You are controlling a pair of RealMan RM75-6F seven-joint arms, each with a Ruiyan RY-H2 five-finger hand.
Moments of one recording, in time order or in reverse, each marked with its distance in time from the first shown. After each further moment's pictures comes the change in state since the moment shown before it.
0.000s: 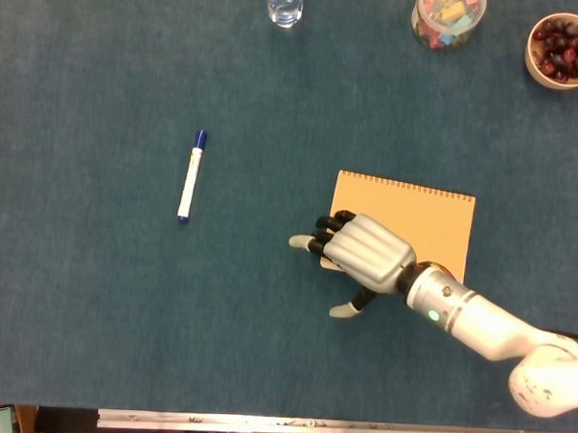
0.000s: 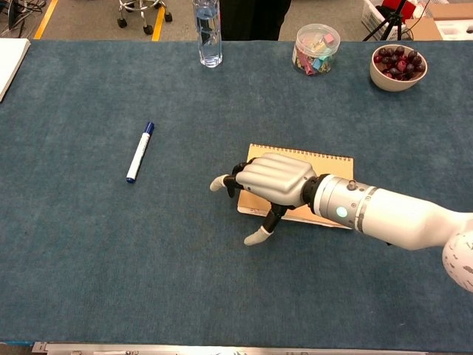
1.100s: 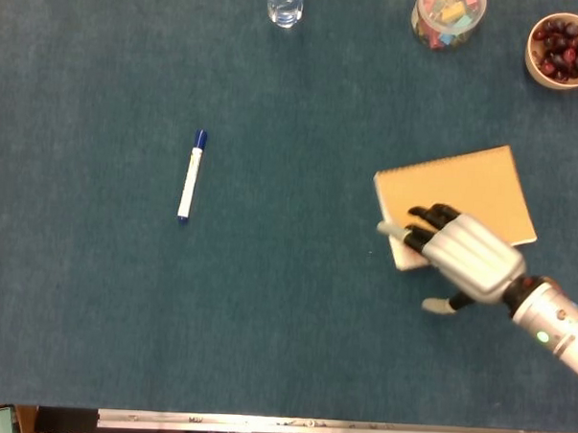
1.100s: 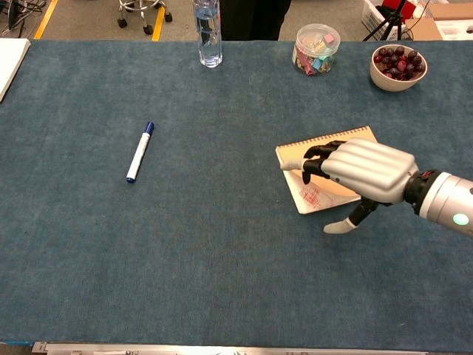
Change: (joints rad) left arm -0.009 -0.010 -0.005 0.006 0.012 -0.009 -0.010; right arm -0.181 0.290 -0.153 -0.087 -0.274 0.235 0.113
